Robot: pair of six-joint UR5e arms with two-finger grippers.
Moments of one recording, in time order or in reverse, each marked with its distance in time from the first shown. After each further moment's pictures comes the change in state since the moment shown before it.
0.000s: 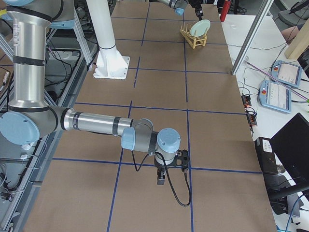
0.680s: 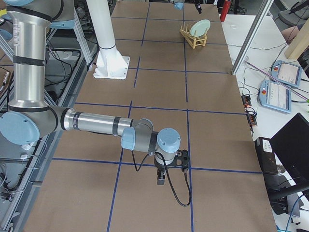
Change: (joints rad) left arm -0.139 0.167 -0.042 0.084 -0.118 0.345; right arm 0.000 0.000 0.000 0.000 0.000 0.000
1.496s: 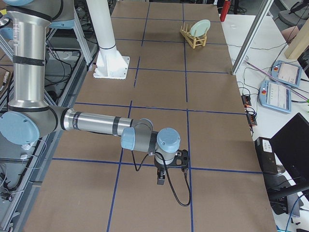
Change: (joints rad) left arm -0.281 0.346 -0.215 0.668 -0.043 0.949; right arm 0.000 0.000 0.000 0.000 0.000 0.000
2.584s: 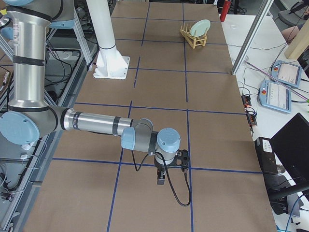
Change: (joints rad) left arm -0.069 0.058 -0.216 0.811 0.026 0.386; right arm 0.000 0.000 0.000 -0.001 0.000 0.000
